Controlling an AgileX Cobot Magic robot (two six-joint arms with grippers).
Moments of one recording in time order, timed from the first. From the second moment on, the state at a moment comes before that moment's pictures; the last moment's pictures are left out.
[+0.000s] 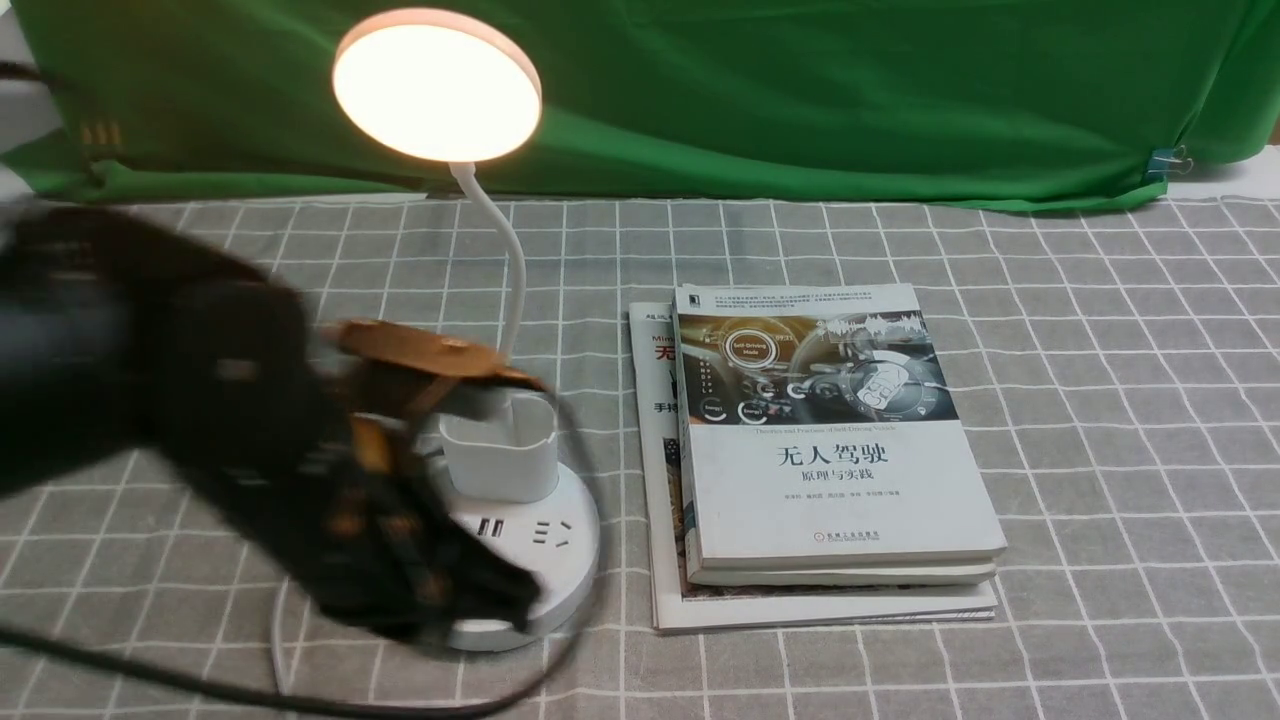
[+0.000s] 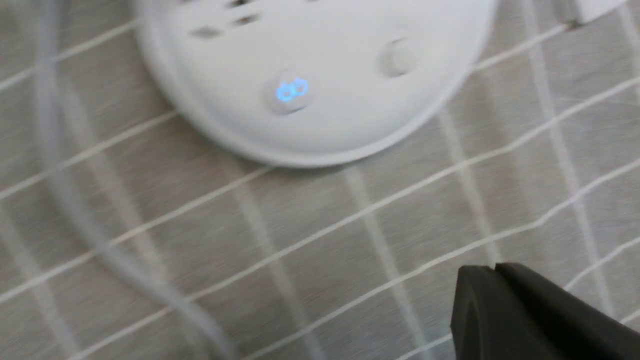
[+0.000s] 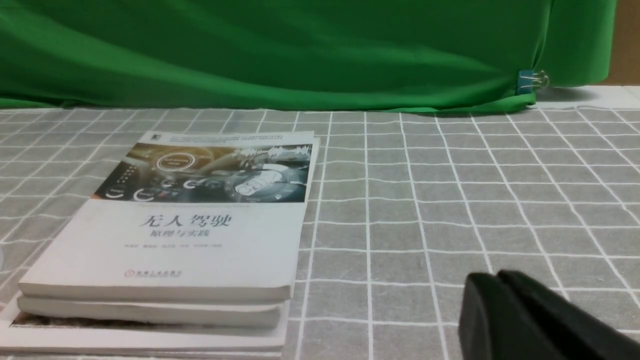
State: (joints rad) right arm 0.12 -0.01 0.01 0.04 0.21 -0.02; left arm -0.60 1.47 -0.99 -0.11 0.93 -0.09
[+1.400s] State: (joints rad) right arm 0.12 -0.01 0.01 0.04 0.21 -0.02; left arm -0.56 1.75 -1.08 -0.04 0.76 -0.13
